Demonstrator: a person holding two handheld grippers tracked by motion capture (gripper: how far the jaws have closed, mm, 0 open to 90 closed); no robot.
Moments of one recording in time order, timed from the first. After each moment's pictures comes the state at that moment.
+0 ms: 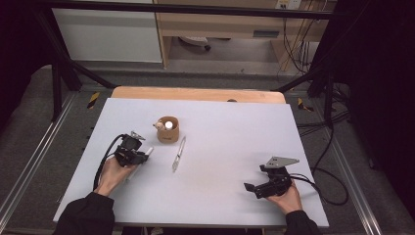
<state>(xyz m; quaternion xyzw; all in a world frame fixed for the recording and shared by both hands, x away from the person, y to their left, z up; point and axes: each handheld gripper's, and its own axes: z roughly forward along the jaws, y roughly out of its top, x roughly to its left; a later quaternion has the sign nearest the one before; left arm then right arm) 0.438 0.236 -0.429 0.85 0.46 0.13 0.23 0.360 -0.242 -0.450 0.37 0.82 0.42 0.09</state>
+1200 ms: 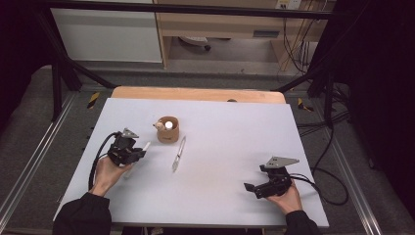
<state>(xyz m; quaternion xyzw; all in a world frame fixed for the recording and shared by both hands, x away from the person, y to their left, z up) 0.424 0.247 -0.405 0.83 0.45 0.15 0.29 0.360 -0.242 -0.450 0.37 0.82 0.42 0.09</state>
